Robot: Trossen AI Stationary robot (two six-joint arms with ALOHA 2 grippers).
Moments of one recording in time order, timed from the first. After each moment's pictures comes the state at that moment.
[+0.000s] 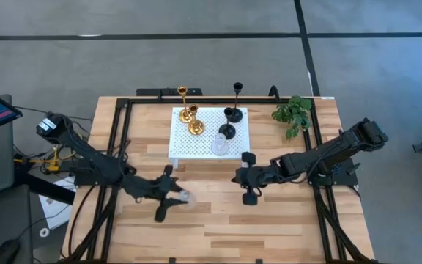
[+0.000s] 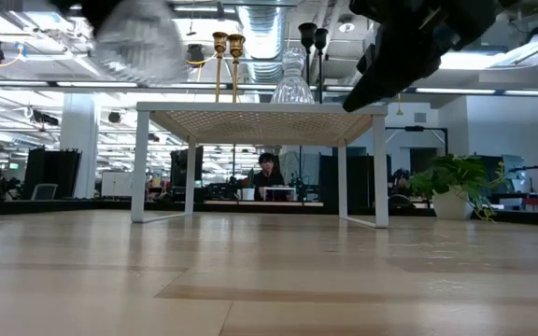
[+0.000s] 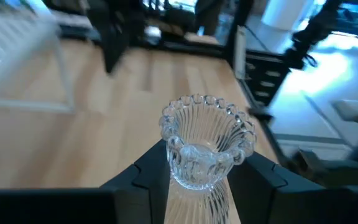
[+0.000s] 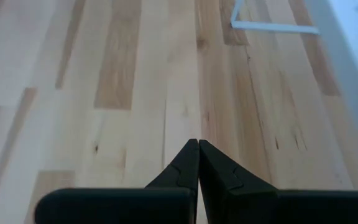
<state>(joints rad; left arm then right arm) -0.61 1.04 0.57 0.31 -0.43 -0.29 0.33 1.47 0.90 -0.23 0.29 0.17</state>
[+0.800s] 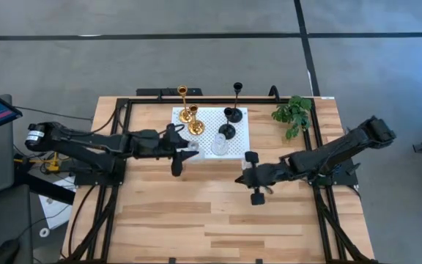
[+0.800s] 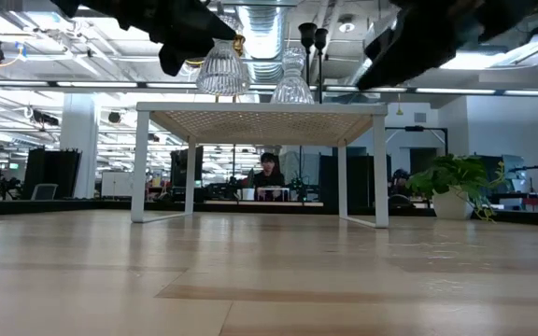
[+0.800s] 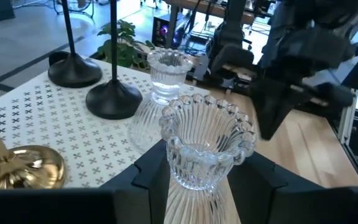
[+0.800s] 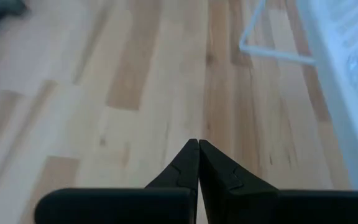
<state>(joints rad) -0.07 0.94 0.70 0.14 -0.21 -0.19 0.34 1.36 0.81 -0.16 0.27 0.04</state>
